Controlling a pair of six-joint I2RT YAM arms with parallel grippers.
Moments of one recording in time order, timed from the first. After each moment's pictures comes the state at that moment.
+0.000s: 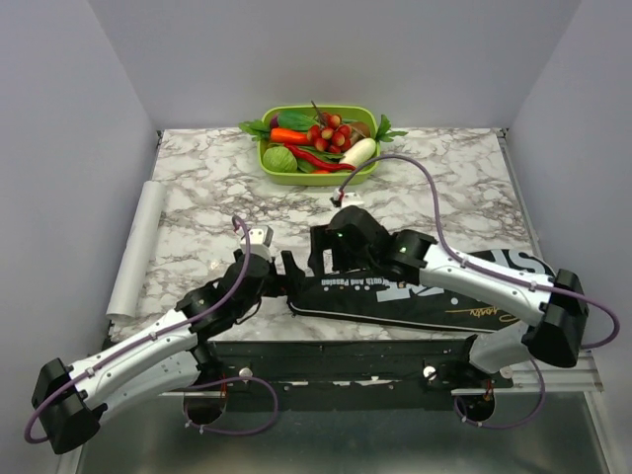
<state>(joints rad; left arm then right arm) -0.87 0.75 0.48 -0.26 -0.32 -0.65 1.03 1.47 1.22 -0.52 0.23 0.63</state>
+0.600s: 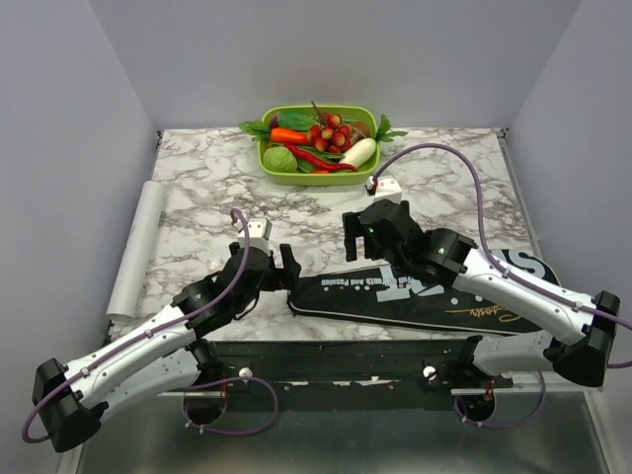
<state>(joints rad) -0.87 0.77 0.60 -0.37 -0.38 -0.61 0.99 1.26 1.20 -0.65 0.51 0.50</state>
